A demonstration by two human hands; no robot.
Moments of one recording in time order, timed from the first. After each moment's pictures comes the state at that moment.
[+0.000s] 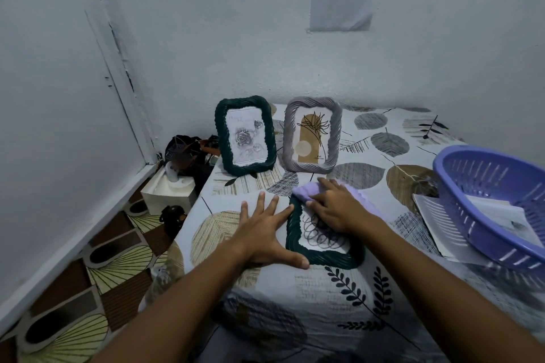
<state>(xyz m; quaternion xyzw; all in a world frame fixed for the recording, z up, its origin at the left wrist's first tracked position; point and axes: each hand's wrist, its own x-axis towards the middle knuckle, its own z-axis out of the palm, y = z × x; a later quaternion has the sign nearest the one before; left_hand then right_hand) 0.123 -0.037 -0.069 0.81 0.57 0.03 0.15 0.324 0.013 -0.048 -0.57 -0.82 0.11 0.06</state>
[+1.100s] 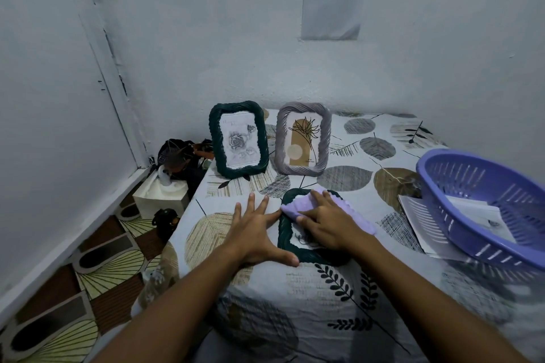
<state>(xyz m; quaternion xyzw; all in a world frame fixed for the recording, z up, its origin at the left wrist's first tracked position) 0.124 -0.041 -0.071 0.79 0.59 0.07 0.15 0.320 -0.037 -0.037 -0.57 -0.80 0.15 0.05</state>
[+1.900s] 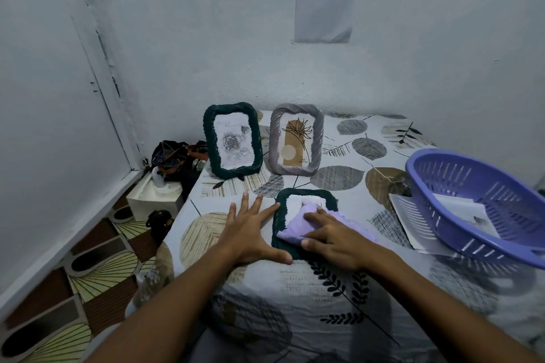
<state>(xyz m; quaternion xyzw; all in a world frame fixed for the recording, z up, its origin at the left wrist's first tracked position) 0.121 -0.037 -0.081 0.80 0.58 0.09 0.13 0.347 -0.069 -0.038 -0.51 -0.84 0.20 0.02</state>
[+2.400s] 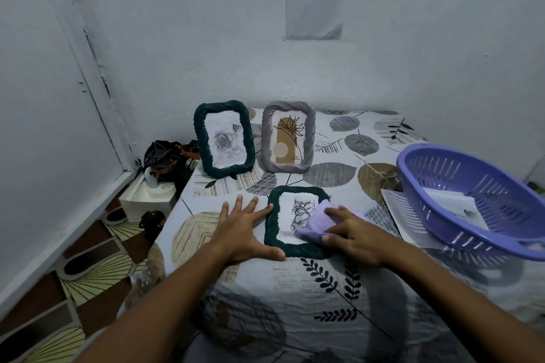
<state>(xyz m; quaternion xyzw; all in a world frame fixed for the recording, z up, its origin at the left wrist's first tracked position) 0.122 -0.037 -0.076 0.80 0.58 0.08 0.15 0.393 -0.073 -0.032 -0.55 -0.80 0.22 0.02</state>
